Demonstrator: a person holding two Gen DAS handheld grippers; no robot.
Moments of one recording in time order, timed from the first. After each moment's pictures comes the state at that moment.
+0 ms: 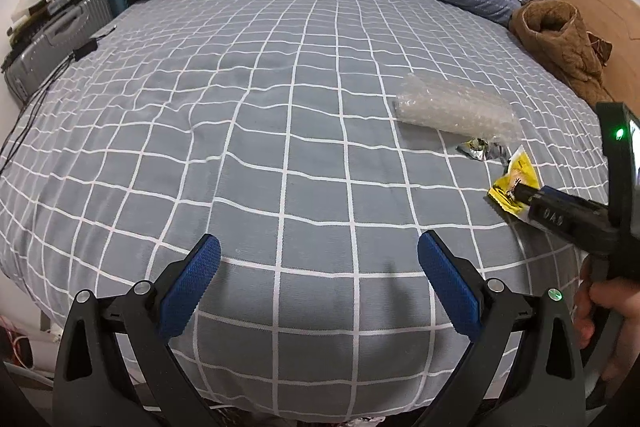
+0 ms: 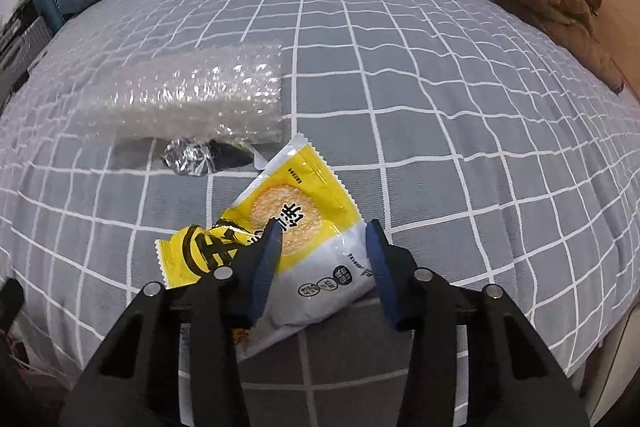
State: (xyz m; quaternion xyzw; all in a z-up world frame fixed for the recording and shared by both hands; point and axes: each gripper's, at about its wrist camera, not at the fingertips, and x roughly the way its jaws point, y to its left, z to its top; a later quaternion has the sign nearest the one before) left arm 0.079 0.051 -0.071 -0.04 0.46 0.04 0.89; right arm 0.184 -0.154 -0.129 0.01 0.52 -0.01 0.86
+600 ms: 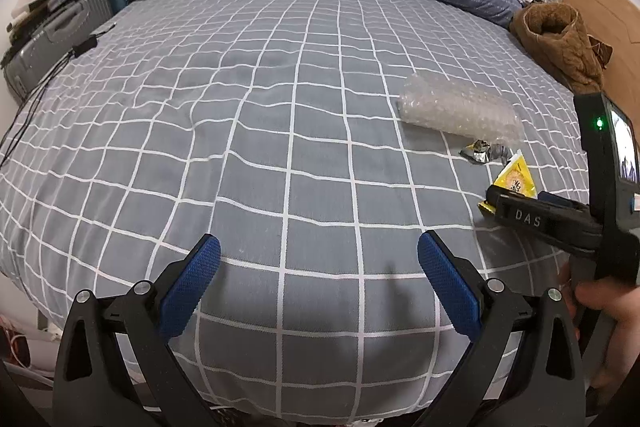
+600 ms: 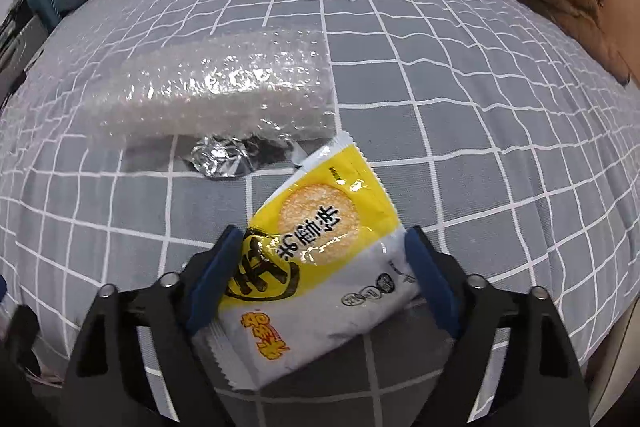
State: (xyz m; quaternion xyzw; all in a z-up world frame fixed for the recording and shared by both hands) left arm 0.081 0.056 -0.073 -0.05 0.46 0.04 0.89; right arm 0.195 -0.121 -0.139 0.00 0.53 -0.01 0.85
